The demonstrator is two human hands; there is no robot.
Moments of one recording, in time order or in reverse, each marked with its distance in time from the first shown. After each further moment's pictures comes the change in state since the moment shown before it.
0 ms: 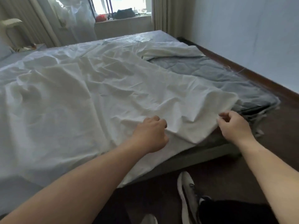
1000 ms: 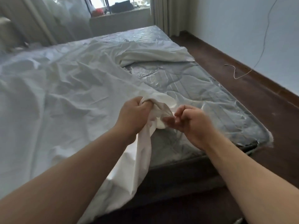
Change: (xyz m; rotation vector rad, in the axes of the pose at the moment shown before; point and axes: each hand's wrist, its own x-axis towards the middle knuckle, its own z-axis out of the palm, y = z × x) left_hand 0.231 0.132 -0.040 -1.103 0.410 -0.348; right_hand 0.210 -0.001 -0.028 1.043 -0.635 0.065
